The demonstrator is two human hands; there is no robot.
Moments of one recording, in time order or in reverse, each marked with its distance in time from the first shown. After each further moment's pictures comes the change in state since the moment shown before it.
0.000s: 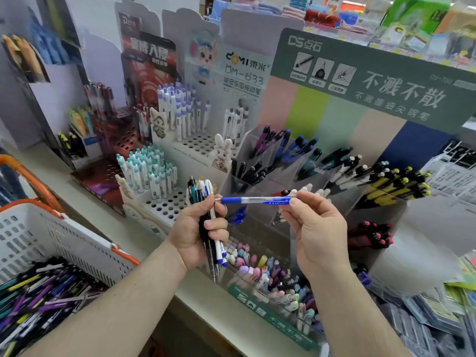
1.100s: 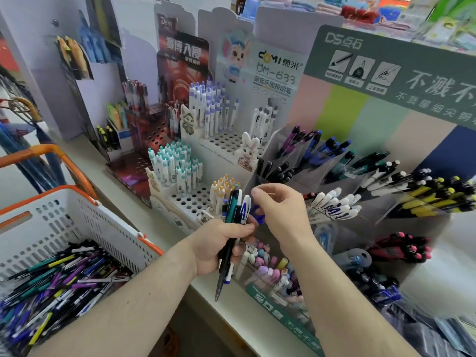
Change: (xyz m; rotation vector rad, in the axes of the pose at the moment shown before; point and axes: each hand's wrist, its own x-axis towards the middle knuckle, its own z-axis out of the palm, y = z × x) left_hand -0.026 -0.005 0.003 0.702 0.200 -0.045; right_hand 0.005 0.029 0.062 -0.684 -0.378 -0.131
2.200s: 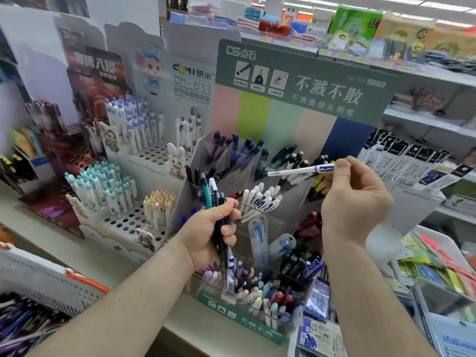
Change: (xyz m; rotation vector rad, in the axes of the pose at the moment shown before) left_hand 0.044 0.007 0.094 -0.271 -0.066 0.046; right_hand -0.019 0.003 -0.156 0.170 1.089 -0.300
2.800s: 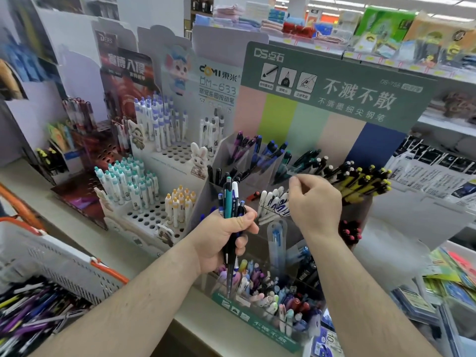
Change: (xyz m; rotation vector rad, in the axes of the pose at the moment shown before) left_hand -0.017 0.007 -0.013 0.269 -0.040 0.063; right_hand -0.027 0.022 0.039 -0.522 -0.600 -0.238
